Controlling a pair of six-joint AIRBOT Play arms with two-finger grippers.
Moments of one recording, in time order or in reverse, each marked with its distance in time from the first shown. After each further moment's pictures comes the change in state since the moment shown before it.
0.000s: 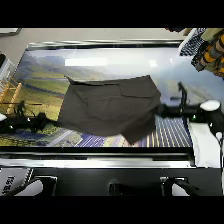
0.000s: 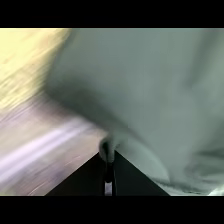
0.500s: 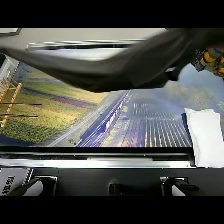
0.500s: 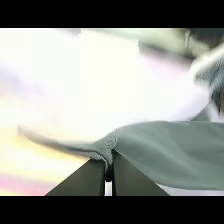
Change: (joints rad) left arm -0.064 0.155 0.931 0.026 -0.079 -0.138; right arm 0.137 0.145 0.931 -0.367 -0.006 0.274
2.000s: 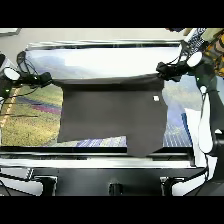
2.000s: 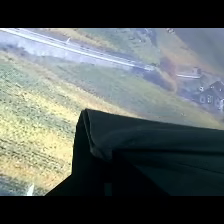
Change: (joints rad) left arm -0.189 -0.634 -0.172 0.357 0.391 -0.037; right arm 0.006 -0.696 -0.036 -0.227 -0.082 0.391
